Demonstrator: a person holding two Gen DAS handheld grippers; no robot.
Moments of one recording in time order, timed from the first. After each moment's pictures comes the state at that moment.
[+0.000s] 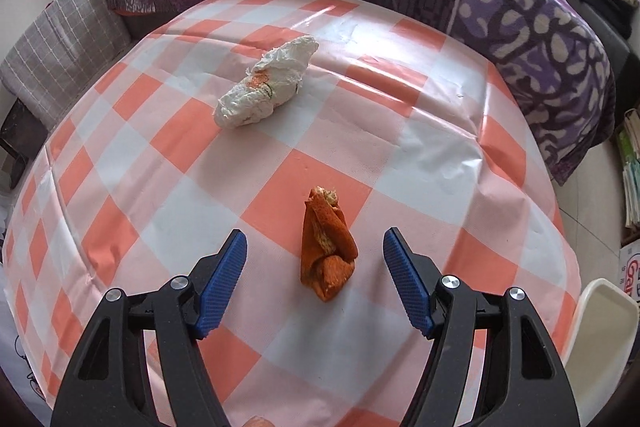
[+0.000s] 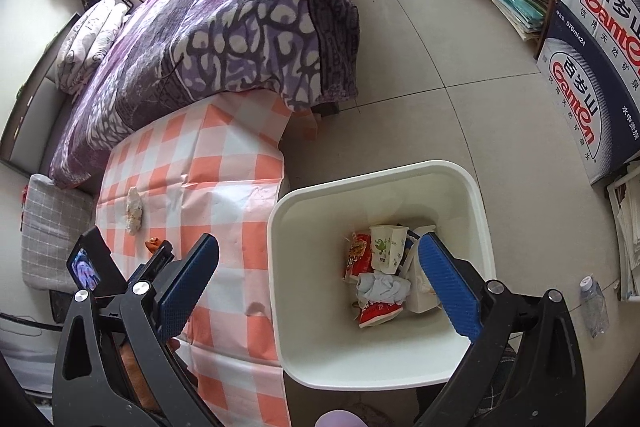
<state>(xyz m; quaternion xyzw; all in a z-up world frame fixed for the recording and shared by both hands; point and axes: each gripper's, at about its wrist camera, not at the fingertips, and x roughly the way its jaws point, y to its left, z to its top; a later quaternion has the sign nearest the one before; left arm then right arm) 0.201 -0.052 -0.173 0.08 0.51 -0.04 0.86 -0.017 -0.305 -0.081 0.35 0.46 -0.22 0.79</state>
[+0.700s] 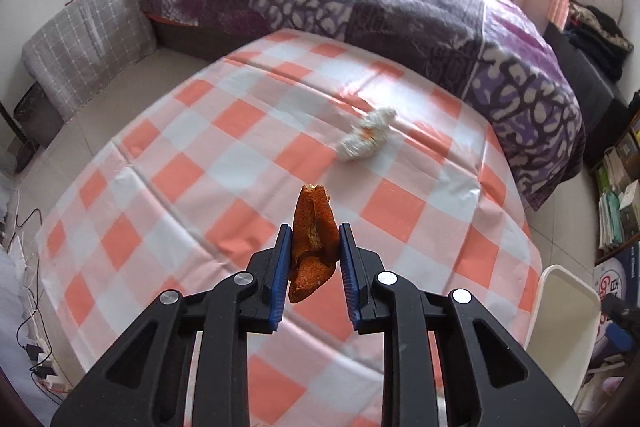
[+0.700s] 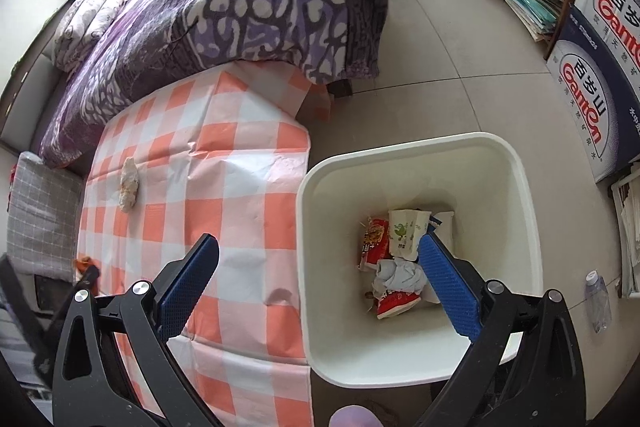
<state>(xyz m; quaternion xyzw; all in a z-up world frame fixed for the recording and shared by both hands) 0.151 0.060 -0.059 0.03 0.46 -0.04 0.88 0.022 -0.235 -0.105 0.31 0.49 -0.20 0.79</state>
